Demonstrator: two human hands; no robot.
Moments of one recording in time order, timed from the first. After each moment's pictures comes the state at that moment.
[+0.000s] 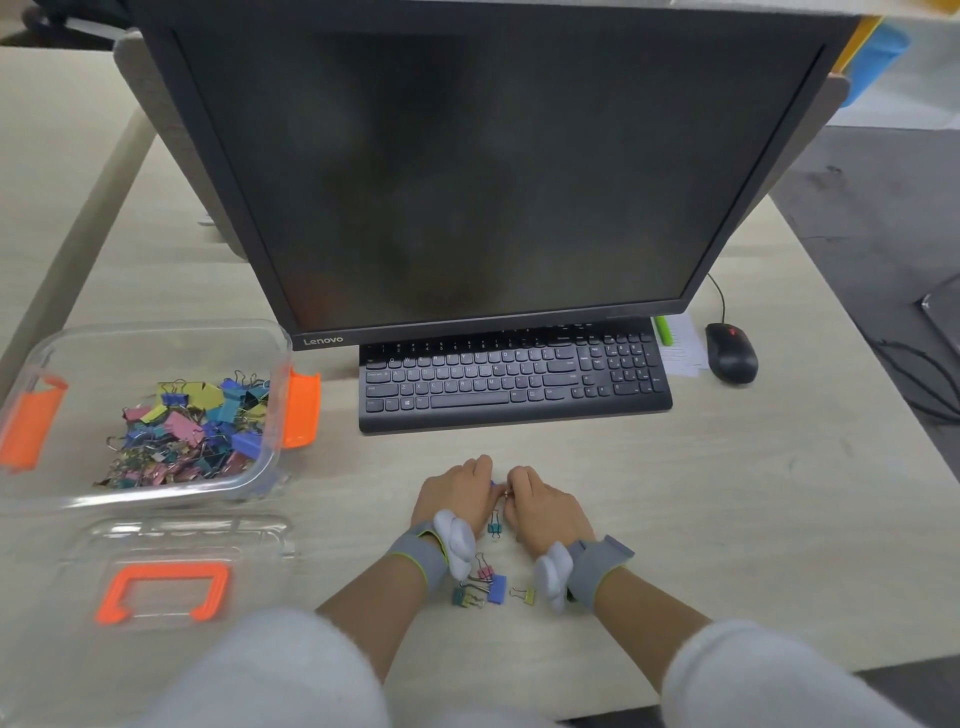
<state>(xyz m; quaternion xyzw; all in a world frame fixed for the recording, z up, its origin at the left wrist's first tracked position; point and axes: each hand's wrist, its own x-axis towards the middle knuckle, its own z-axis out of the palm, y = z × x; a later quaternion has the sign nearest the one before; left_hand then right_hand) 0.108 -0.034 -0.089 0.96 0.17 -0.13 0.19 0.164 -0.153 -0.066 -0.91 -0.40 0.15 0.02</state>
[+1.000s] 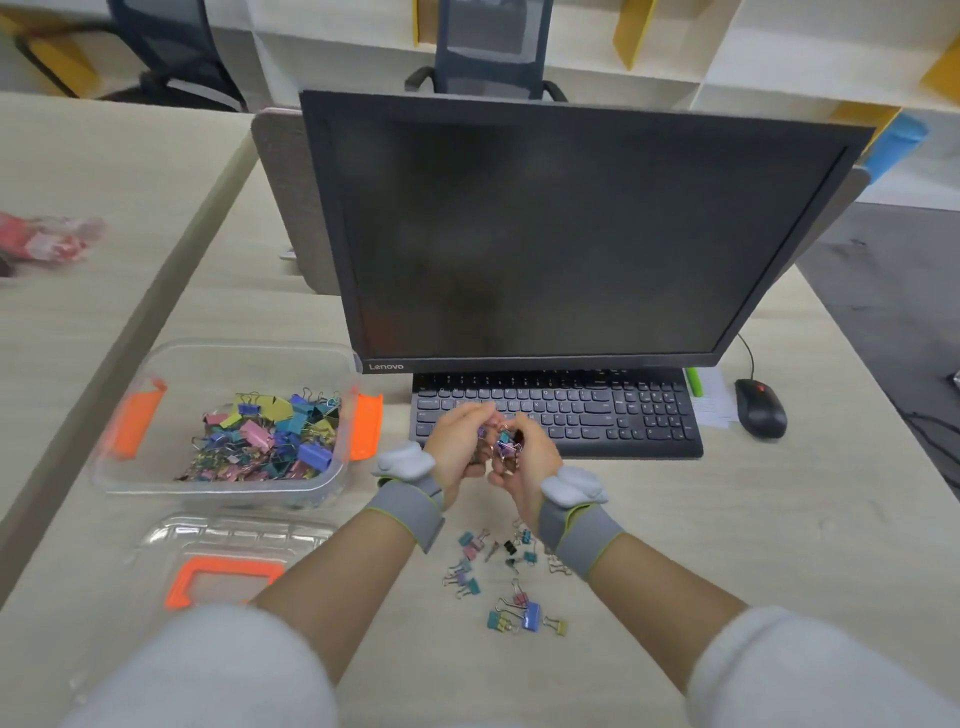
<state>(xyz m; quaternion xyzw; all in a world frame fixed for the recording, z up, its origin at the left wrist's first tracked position) 0.110 0.030 0.021 0.54 0.39 0.04 0.75 0.158 -0.045 0.020 -0.63 0.11 0.40 0.66</state>
